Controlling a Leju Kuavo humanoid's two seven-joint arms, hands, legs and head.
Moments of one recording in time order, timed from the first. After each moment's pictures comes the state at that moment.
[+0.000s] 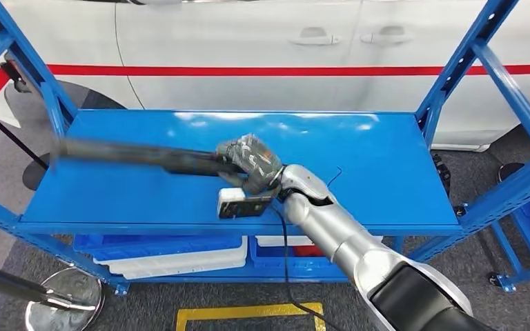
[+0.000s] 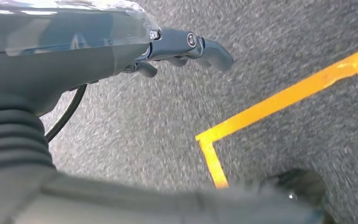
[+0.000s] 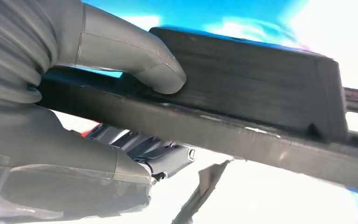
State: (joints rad) left arm -0.14 -0.17 0.87 -0.20 -1.44 0.28 0.02; right arm -0.83 0.09 0.65 -0.85 0.61 -0.21 -0.46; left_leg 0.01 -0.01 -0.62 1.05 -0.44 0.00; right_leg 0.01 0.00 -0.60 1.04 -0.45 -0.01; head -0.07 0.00
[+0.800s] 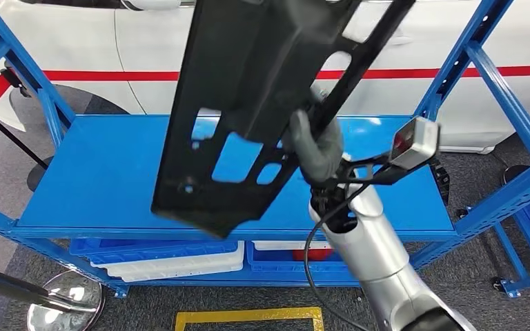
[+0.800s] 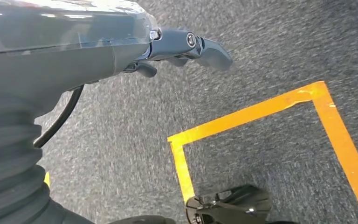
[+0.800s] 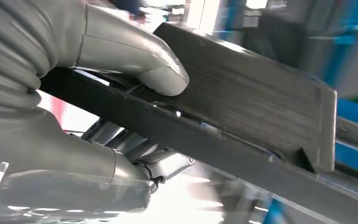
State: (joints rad) left arm -0.13 -0.17 0.89 -0.20 -1.34 0.36 -0.14; right arm -0.60 0.02 0.45 -1.60 -0.43 0.39 -0.37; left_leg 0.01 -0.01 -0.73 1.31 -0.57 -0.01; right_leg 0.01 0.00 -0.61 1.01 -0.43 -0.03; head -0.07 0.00
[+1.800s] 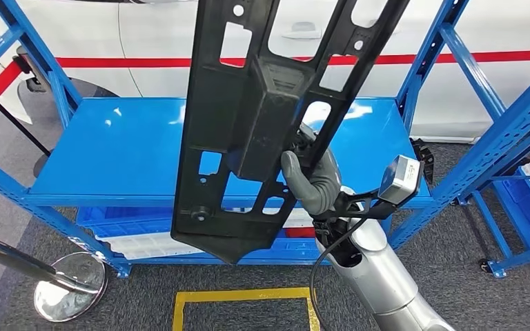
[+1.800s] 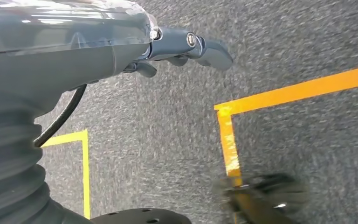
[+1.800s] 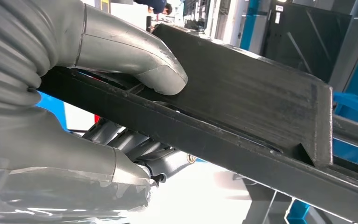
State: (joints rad) left arm -0.13 -0.18 0.97 -0.20 -1.30 0.28 0.00; right arm -0.46 -0.05 0.50 -1.69 -0.40 0.28 -0.34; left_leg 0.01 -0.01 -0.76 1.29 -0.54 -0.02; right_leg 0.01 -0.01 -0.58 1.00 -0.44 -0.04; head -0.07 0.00
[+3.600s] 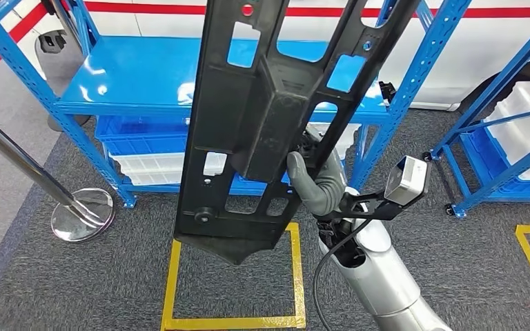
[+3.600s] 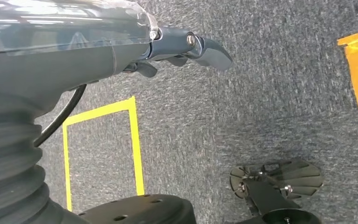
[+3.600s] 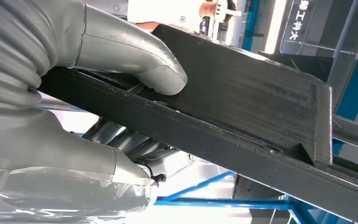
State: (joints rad) left arm -0.13 -0.18 0.97 -0.20 -1.32 0.27 0.01; right arm -0.44 -0.04 0.47 -1.71 -0.40 0.31 -0.33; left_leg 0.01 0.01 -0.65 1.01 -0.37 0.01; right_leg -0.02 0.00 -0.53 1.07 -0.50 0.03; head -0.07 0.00
